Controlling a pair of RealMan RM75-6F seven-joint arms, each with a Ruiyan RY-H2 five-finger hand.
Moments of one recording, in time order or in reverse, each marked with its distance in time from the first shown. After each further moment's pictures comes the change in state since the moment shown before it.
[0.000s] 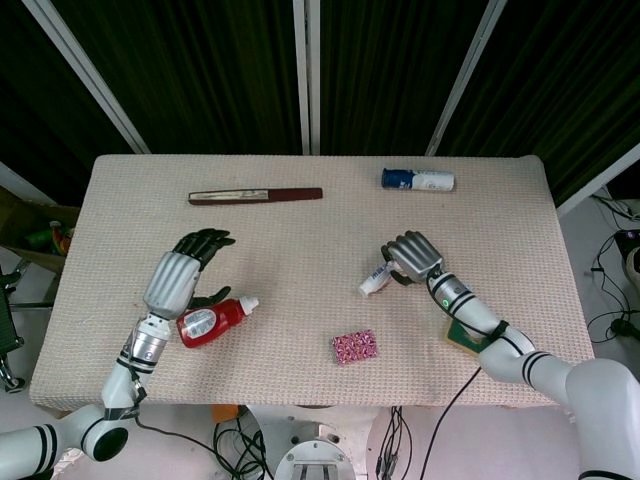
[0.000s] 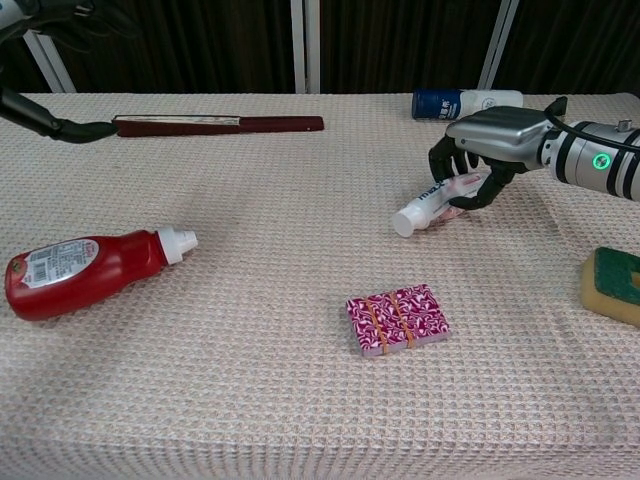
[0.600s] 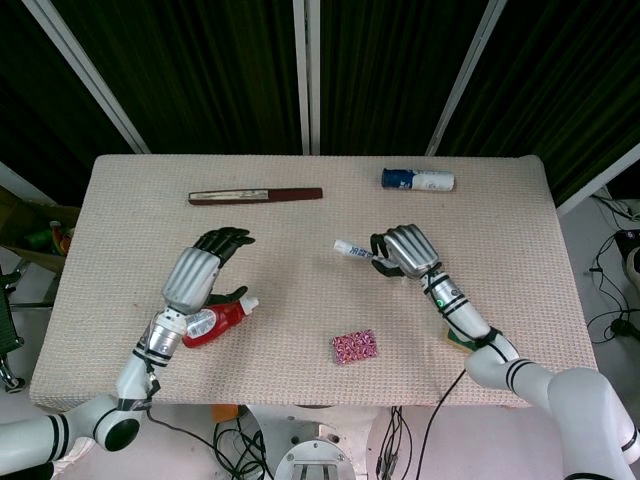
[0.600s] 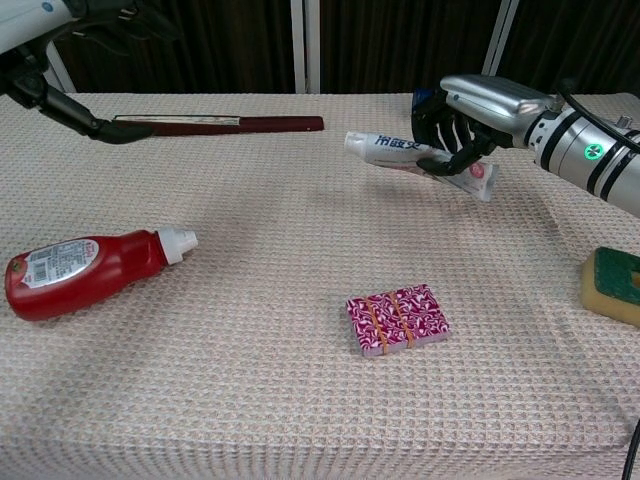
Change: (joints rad) left arm -0.065 -0.037 -0.032 0.003 -0.024 -0.082 0.011; right arm -0.034 -0.125 0.066 0.111 -0.028 0.229 0.240
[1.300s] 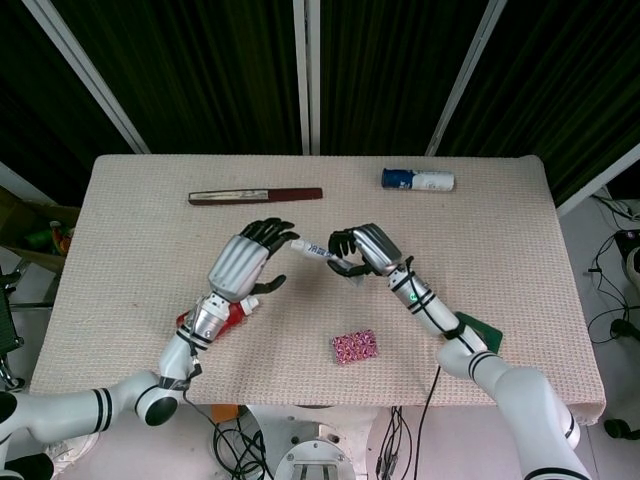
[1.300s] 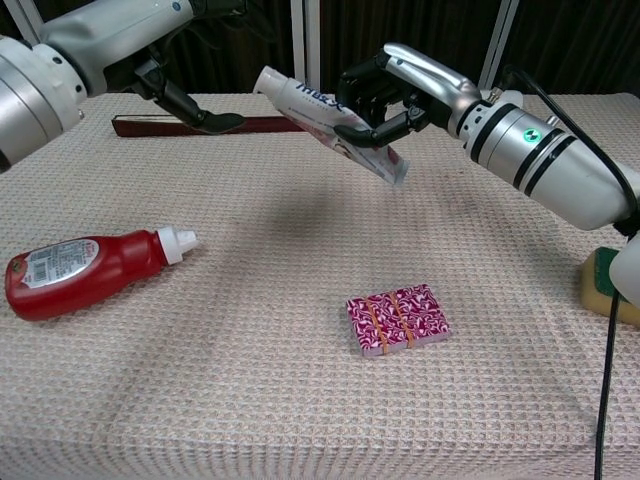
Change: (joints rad) left arm -0.142 -0.133 -0.065 0.101 -0.032 -0.069 0.135; right arm 0.109 -0.209 -0.011 0.302 -0.097 0.121 0.628
